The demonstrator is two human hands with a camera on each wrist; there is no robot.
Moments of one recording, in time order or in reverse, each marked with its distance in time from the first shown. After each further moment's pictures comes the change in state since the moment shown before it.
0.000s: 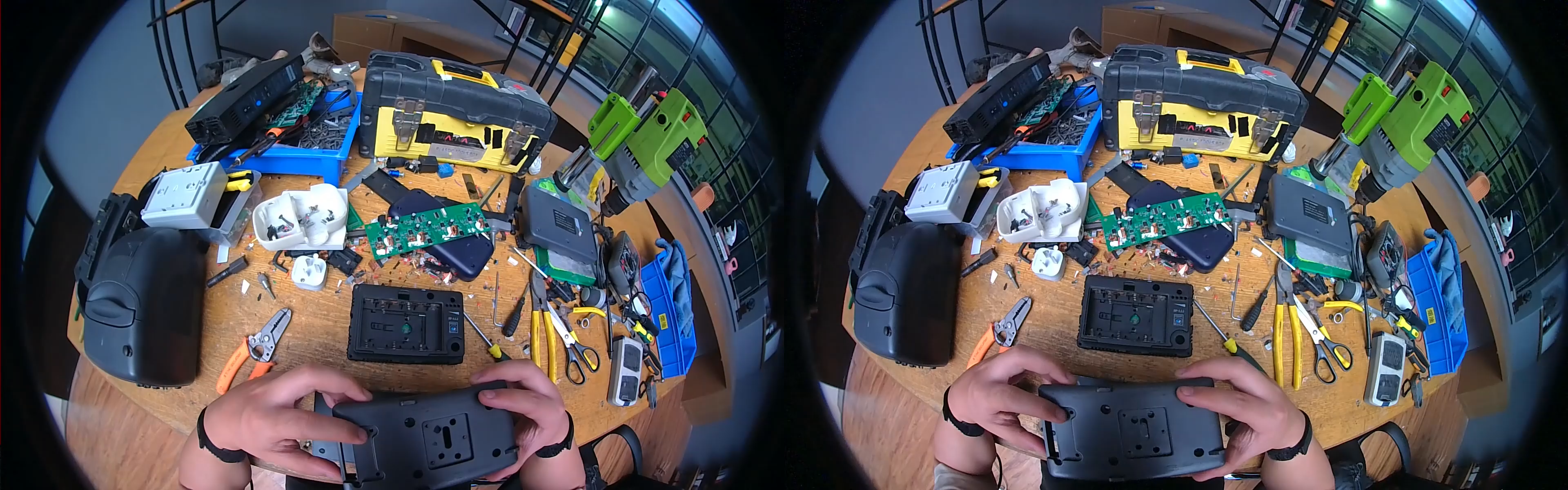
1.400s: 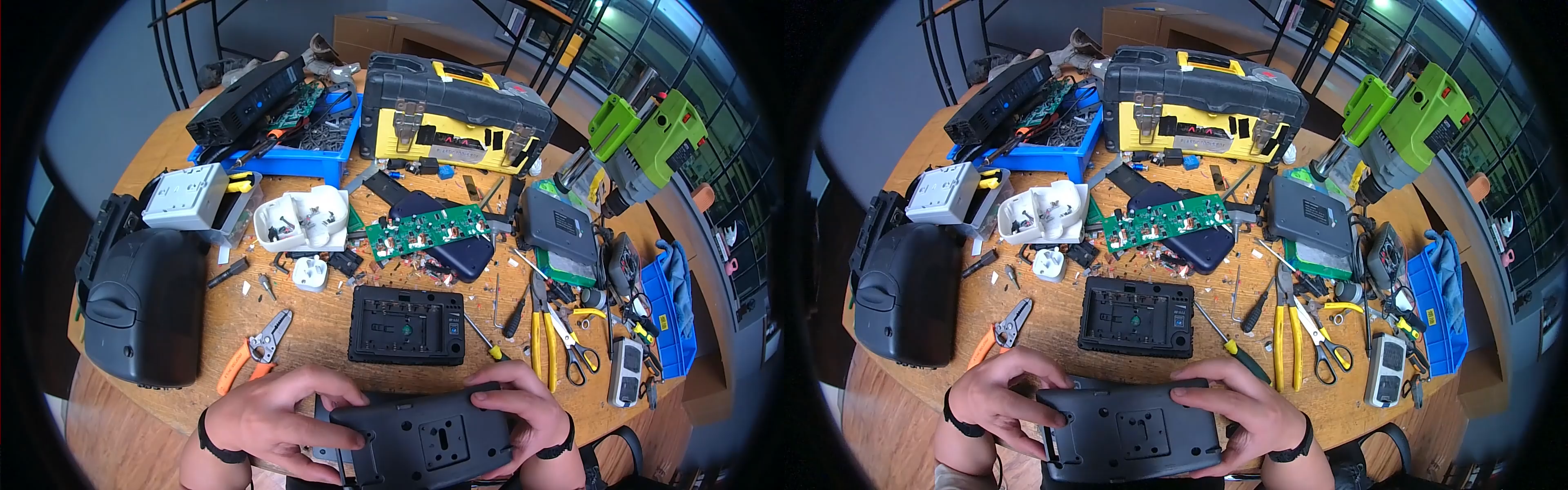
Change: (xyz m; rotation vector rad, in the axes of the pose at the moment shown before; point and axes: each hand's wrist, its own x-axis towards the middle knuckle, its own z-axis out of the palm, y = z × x) left_hand 0.000 0.000 0.001 0.029 0.028 0.028; right_hand 0.004 -0.002 0.001 0.104 -0.064 0.020
